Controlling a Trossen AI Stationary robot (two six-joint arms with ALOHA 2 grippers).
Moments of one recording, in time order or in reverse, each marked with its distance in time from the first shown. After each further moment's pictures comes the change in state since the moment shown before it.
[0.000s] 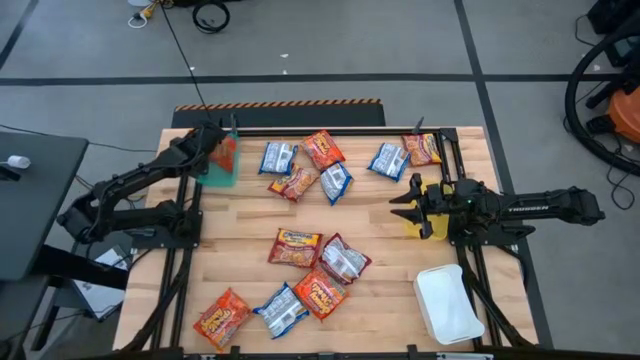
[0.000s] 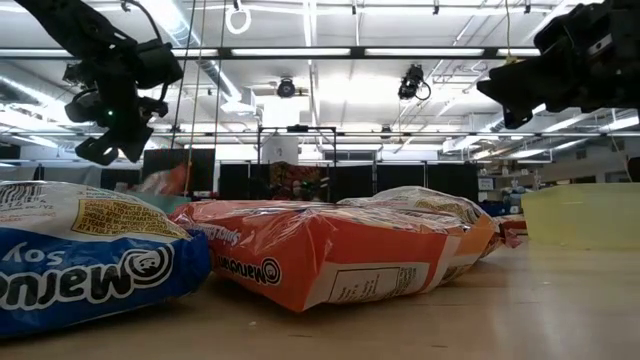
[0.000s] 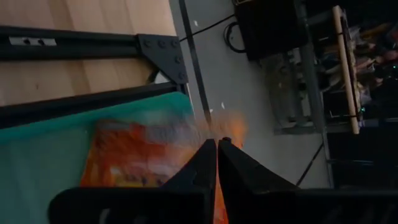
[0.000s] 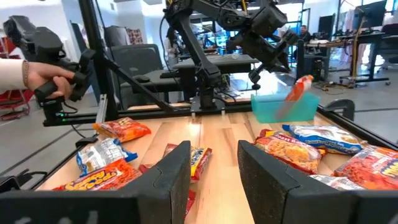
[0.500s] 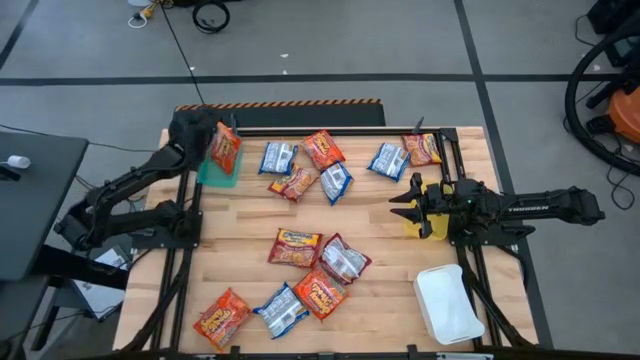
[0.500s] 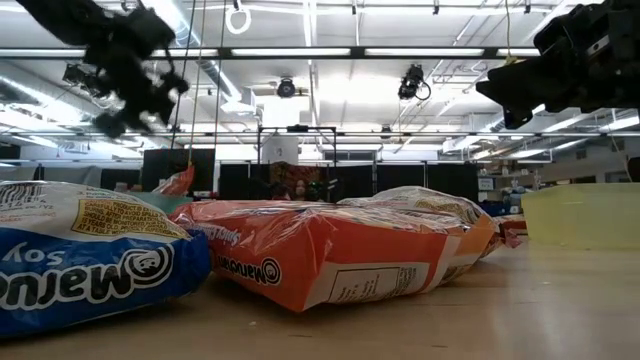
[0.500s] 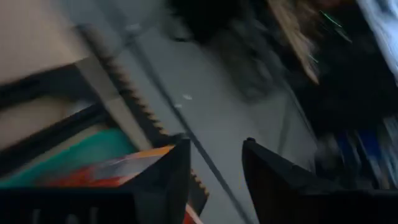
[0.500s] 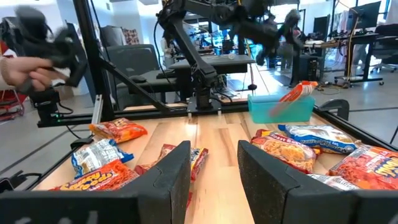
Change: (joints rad) left arm -0.008 -0.089 0.045 0.261 0.065 0.661; right arm 0.000 0.000 0.000 0.000 0.012 -0.003
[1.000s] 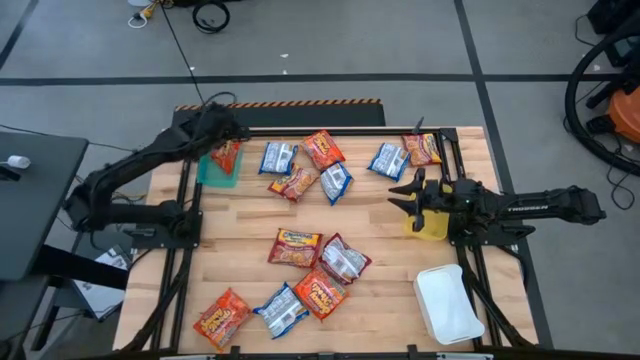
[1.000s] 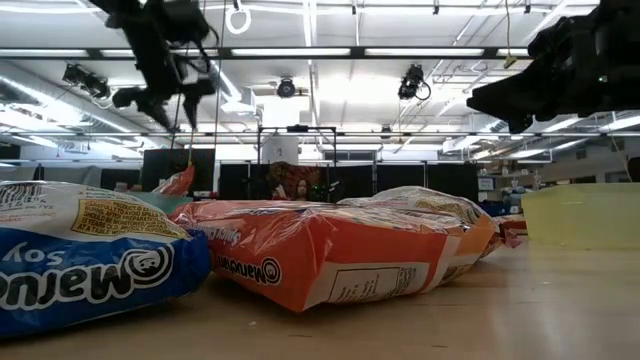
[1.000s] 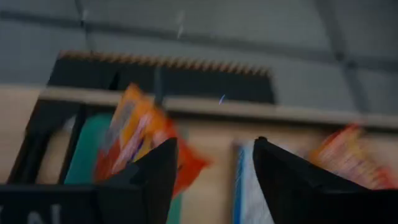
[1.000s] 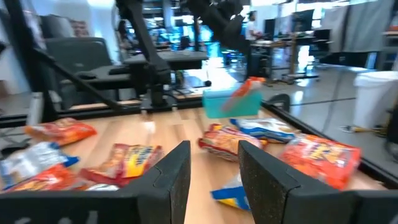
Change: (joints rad) left arm -0.127 0.204 0.331 -0.551 0.225 0.472; right arm -0.005 0.033 0.000 0.007 0.205 -0.043
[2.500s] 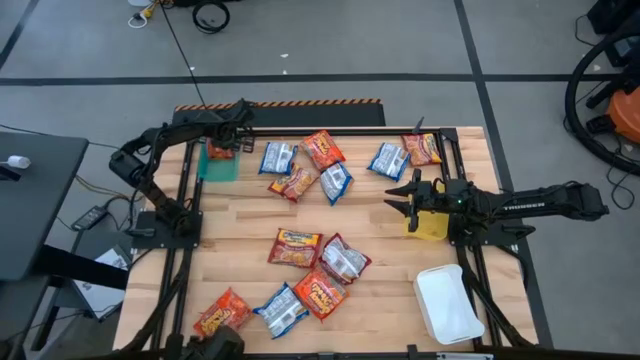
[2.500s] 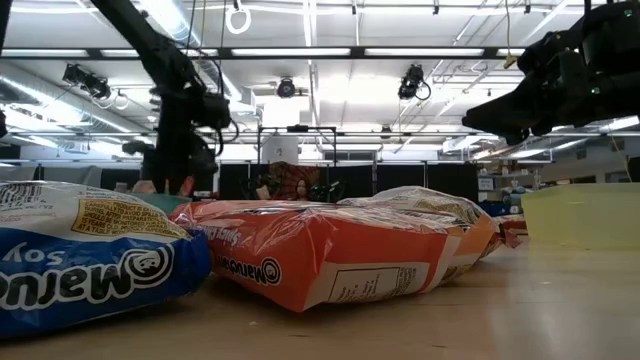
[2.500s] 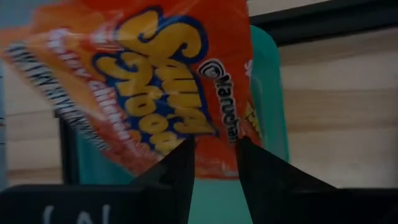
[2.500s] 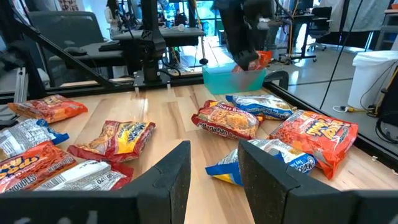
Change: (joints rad) left arm 0.176 0.461 0.061 -0.029 0.036 0.291; right arm -0.011 0.124 0.000 0.034 -0.008 0.000
